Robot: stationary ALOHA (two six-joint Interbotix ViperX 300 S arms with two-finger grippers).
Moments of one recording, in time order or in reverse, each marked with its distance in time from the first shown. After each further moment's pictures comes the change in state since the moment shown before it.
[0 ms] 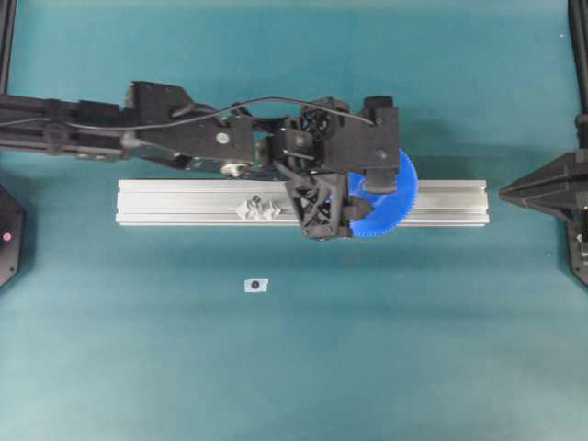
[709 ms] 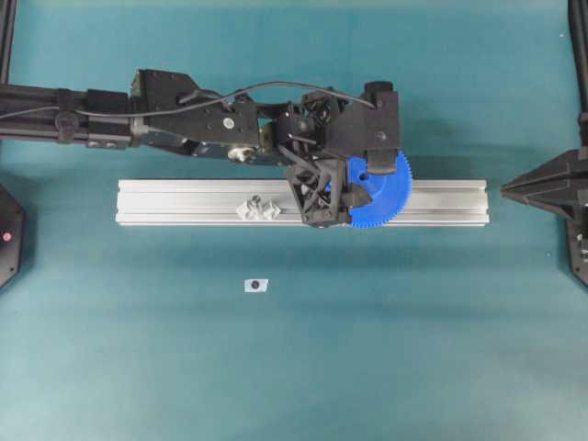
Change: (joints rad) left arm 0.041 0.008 -0.006 0.002 0.049 0.003; right arm -0.011 -0.012 0.012 -0.002 0.000 0.000
